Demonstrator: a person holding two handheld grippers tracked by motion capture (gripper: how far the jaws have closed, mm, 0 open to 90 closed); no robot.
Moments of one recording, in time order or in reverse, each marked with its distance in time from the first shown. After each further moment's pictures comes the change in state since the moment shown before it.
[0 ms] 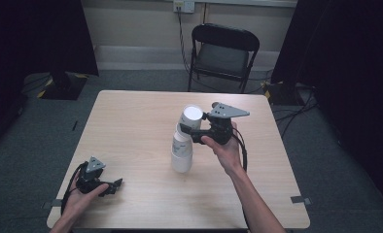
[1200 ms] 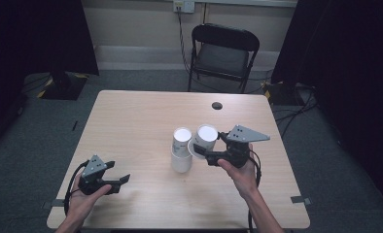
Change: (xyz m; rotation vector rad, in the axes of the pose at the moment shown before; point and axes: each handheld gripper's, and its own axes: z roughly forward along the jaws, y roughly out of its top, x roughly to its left) left arm -0.034 0.027 -0.031 -0.206 -0.144 0.091; right arm 0.023 -0.033 -0.056 -0.008 0.013 0.021
